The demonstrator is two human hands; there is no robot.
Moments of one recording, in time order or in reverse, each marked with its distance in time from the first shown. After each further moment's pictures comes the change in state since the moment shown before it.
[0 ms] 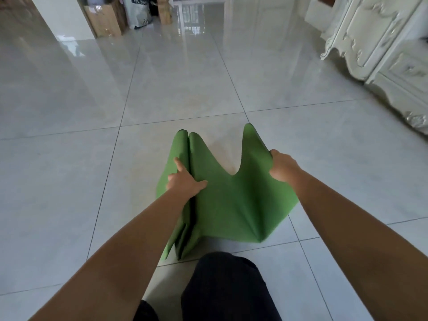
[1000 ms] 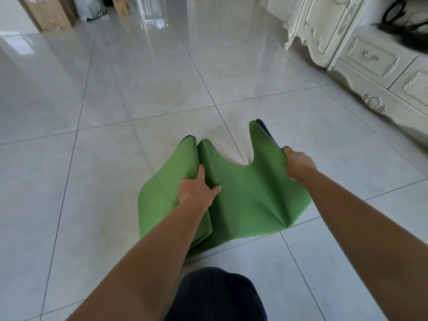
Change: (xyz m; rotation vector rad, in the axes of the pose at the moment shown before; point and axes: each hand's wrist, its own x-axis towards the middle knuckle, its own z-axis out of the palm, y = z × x) left_hand 0.002 0.061 0.094 0.363 -0.039 0.219; right_hand 0.005 0.106 -0.002 -0.158 0.128 0.186
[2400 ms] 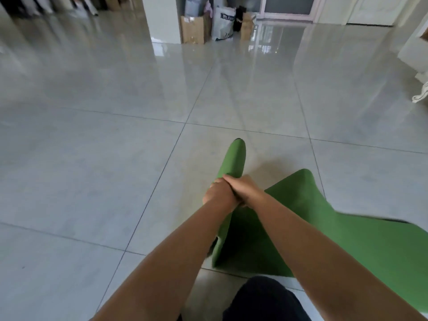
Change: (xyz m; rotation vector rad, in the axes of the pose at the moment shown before) left_hand -0.036 -0.155 -0.068 -0.366 0.114 -0.337; right_hand -0.097 -0.335 0.059 0.803 -0.541 -0.155
